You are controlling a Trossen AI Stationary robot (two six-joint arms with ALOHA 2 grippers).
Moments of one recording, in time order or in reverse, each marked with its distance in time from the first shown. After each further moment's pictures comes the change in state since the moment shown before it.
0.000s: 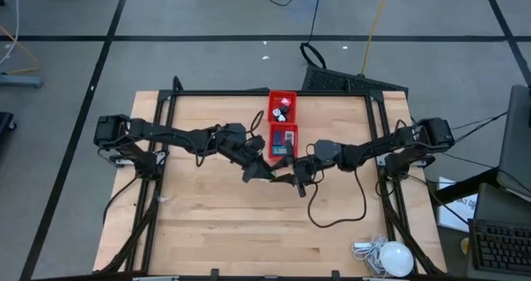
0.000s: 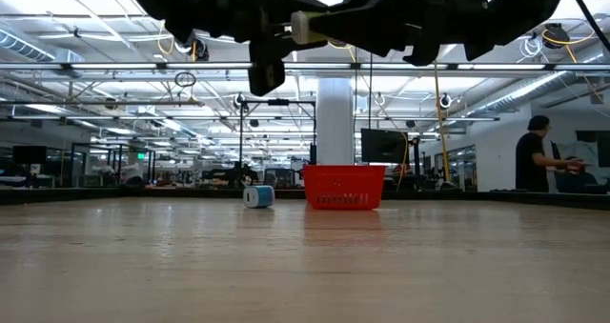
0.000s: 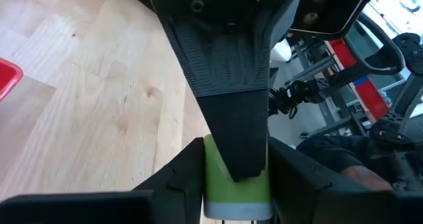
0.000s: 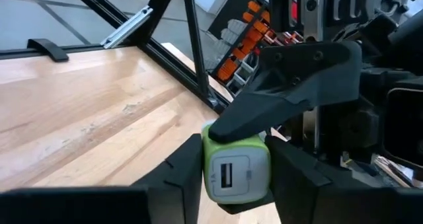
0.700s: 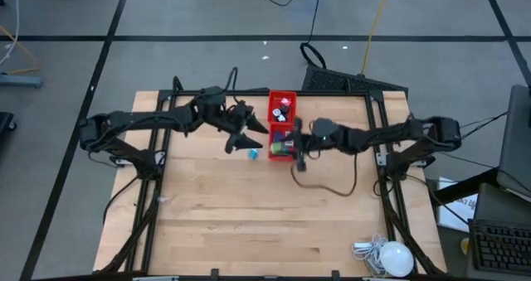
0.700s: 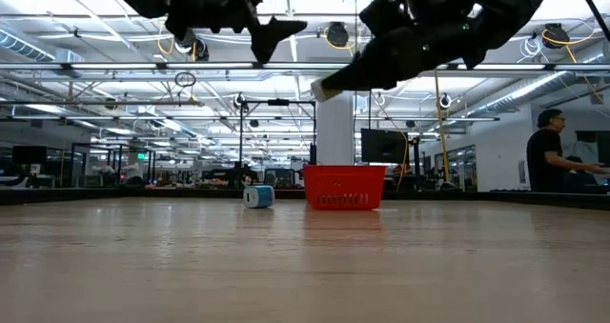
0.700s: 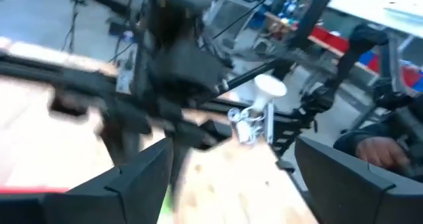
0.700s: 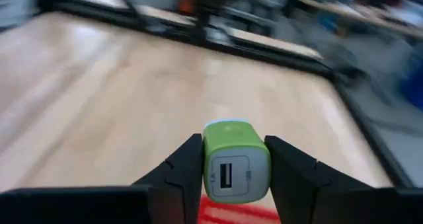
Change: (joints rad) left arm 0.278 -0.159 0.001 -0.006 0.243 0.435; right arm -0.228 -0.091 -0.002 -0.288 0.039 0.334
